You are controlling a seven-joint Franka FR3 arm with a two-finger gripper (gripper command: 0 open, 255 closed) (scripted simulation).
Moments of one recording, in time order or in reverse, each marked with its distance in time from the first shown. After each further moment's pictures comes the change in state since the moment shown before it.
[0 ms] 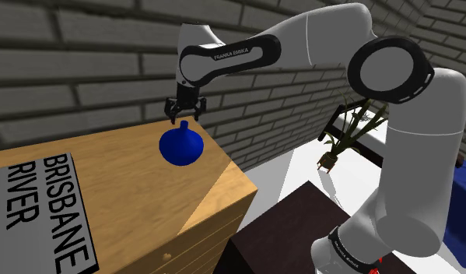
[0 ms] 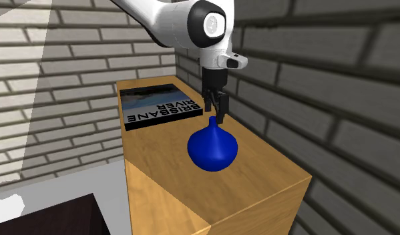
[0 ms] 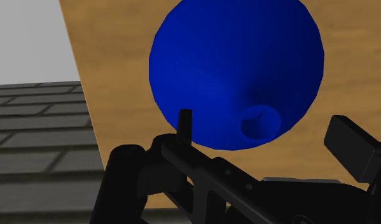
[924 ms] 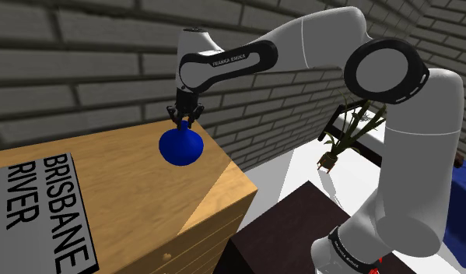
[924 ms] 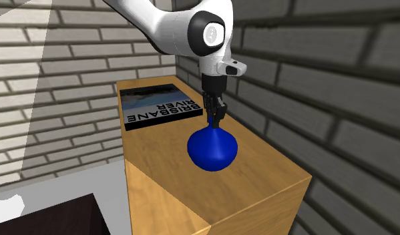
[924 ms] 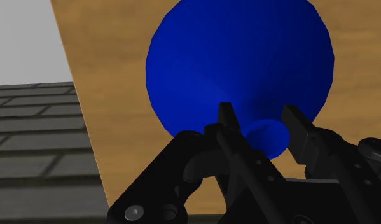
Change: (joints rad) arm 0.002 0.018 -0.003 -0.018 -0.006 0.038 0.005
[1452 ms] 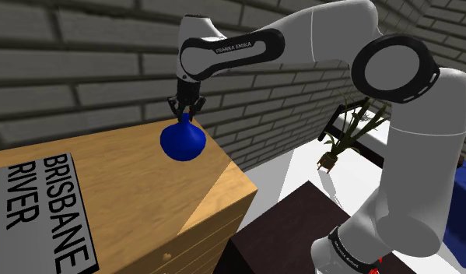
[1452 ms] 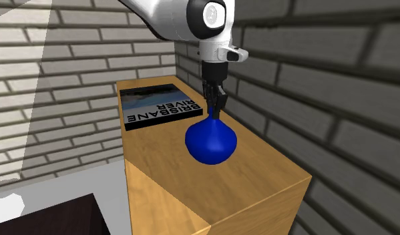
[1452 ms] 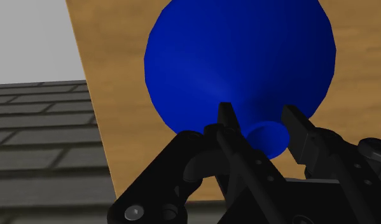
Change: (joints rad) arm -0.003 -0.038 0.005 0.034 0.011 -0.073 -0.007
